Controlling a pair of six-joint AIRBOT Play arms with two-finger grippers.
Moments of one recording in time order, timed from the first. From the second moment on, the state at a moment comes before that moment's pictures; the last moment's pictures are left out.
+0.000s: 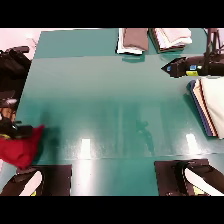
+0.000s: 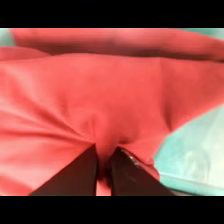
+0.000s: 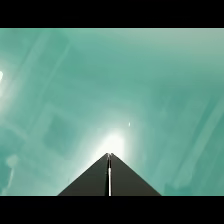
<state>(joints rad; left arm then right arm) 0.19 -0.80 0.73 1.74 -1.39 -1.57 0.05 -0.97 1.25 -1.02 1.09 1.27</state>
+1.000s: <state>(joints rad) -0.57 -1.04 1.66 1.49 -1.28 -1.67 0.05 -1.04 1.71 -1.02 1.03 1.31</state>
